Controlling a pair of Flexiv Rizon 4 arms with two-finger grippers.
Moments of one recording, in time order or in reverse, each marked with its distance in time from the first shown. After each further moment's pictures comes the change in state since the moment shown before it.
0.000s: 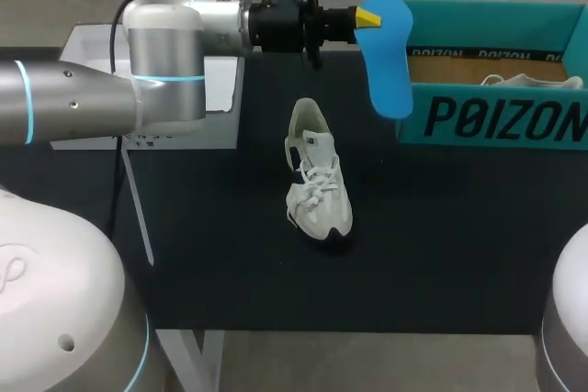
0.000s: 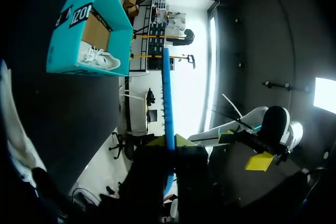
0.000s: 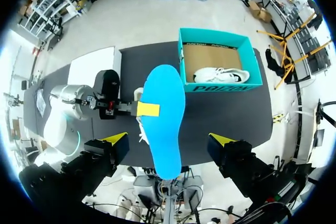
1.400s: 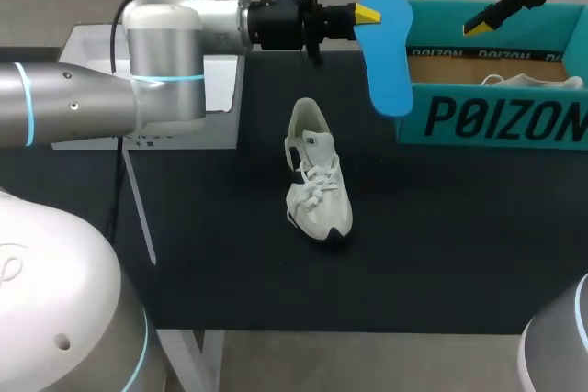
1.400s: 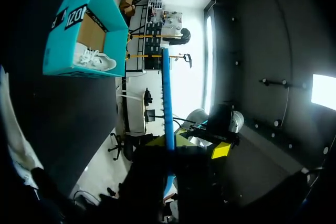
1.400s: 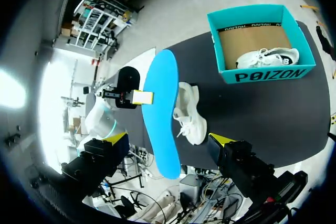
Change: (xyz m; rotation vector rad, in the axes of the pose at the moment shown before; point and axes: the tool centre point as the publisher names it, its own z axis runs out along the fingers) left arm 0.008 0.001 -0.001 -0.008 0.022 0.044; right arm -0.051 -0.023 0.032 0.003 0.642 0.045
